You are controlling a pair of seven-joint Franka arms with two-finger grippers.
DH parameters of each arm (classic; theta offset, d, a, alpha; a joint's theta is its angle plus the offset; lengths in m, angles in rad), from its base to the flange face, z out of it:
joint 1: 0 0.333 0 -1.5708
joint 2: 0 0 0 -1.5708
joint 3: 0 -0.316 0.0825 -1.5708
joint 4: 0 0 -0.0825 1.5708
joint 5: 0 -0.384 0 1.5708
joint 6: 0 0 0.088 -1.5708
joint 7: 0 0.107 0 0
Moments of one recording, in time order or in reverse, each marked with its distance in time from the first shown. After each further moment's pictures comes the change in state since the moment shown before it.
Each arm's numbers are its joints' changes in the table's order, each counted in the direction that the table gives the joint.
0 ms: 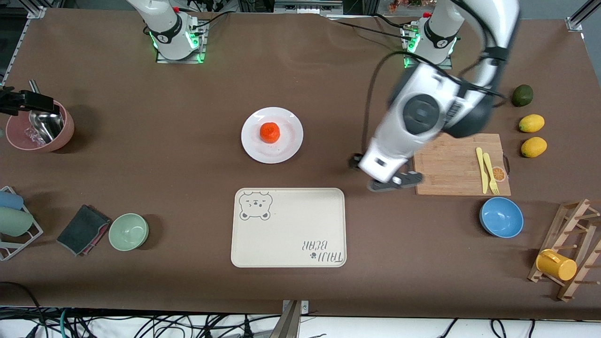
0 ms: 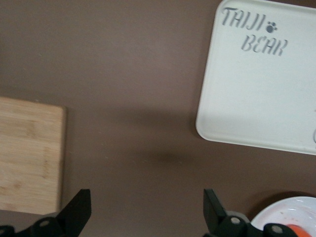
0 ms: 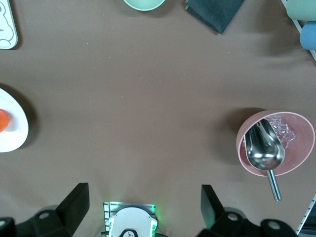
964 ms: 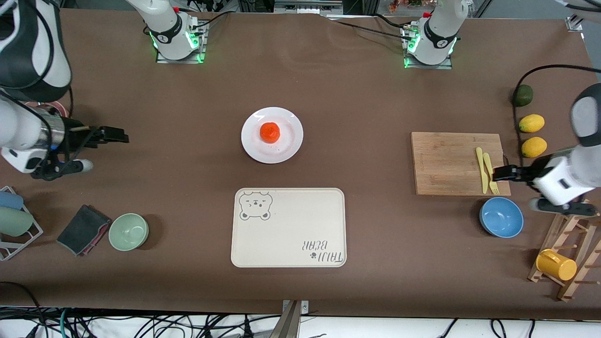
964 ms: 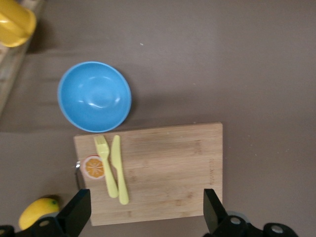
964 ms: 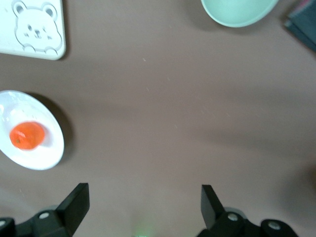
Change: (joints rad) left arm 0.480 -0.056 0.008 0.067 -0.052 0.172 0.674; right arm 0.096 0.063 -0.014 -0.280 -0.192 -0.349 0.006
